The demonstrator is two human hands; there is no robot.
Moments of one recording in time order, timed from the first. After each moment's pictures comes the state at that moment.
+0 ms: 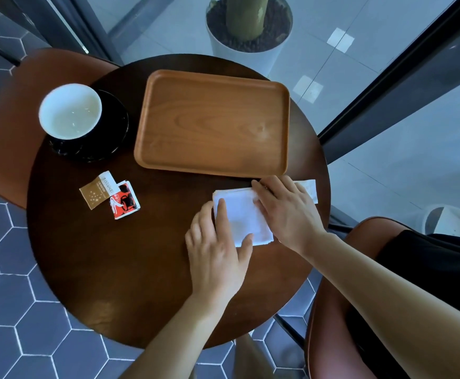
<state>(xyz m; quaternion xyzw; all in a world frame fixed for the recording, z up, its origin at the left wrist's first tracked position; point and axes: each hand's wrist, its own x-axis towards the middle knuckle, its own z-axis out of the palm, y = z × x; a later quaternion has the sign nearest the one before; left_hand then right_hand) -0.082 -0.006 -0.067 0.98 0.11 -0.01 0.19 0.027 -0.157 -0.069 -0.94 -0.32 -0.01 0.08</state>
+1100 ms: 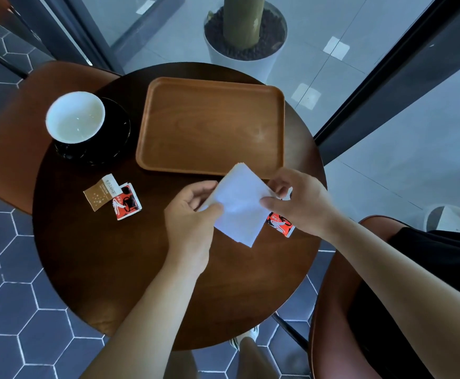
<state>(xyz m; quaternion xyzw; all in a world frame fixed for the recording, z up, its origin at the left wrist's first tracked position) -0.037 0.023 -0.011 0.59 0.35 0.03 0.73 0.039 -0.164 -0.016 -0.90 -0.09 0.19 0.37</state>
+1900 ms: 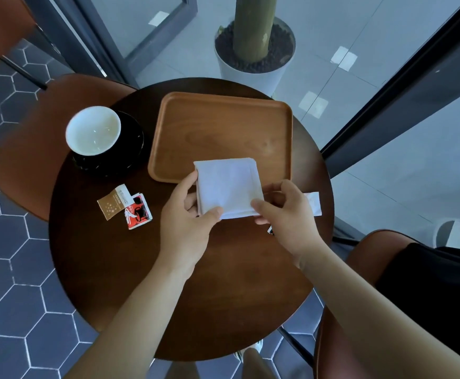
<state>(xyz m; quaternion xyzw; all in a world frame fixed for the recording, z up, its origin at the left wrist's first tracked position) -0.031 0.055 0.001 0.68 0.29 0.00 0.67 0.021 -0.117 -0.010 -0.77 0.12 0.20 0.60</state>
